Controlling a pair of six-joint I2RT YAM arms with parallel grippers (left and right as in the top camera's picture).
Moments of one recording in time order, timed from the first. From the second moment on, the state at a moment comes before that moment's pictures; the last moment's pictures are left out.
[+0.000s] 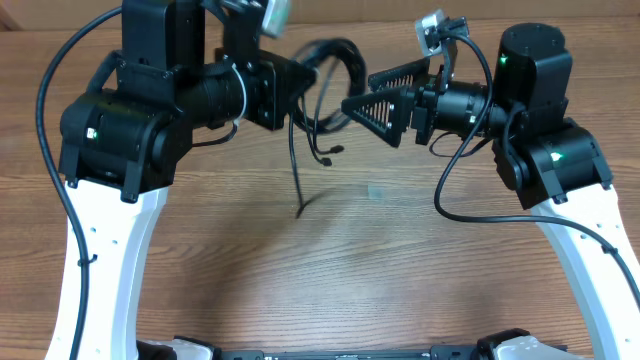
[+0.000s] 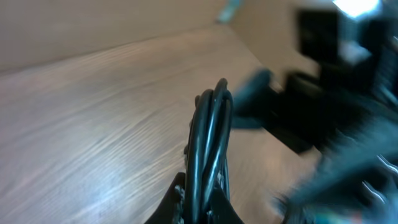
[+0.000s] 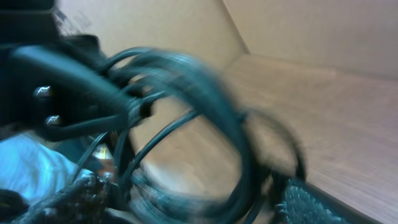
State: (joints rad) left arm -0.30 1.54 2.07 -1.15 0.62 -0.09; right arm 0.28 1.37 1.47 -0.44 -0.91 0.33
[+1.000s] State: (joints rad) left arm -0.29 1.51 2.07 -1.35 0.91 0.48; right arm 0.20 1.41 1.48 -0.59 -1.00 -0.26
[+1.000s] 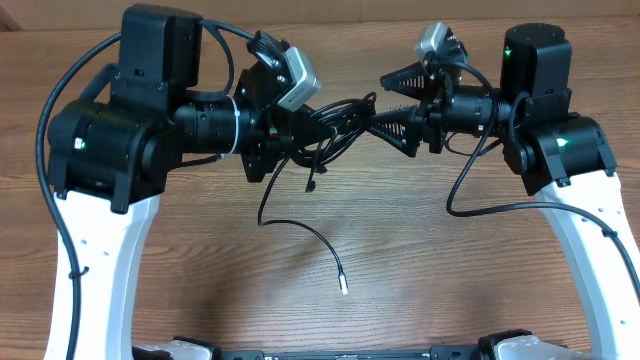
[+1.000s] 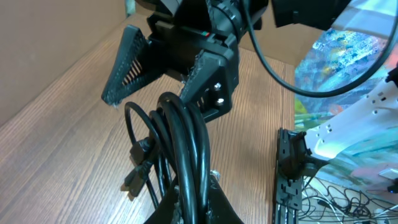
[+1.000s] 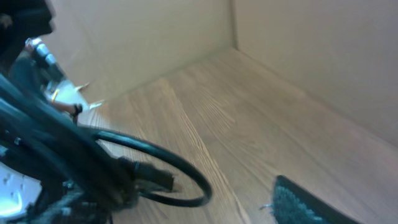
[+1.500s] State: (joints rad) left arm -0.29 1.48 2.07 -1.31 0.93 0.48; right arm 0.20 1.42 1.48 -0.53 -1.18 -0.37
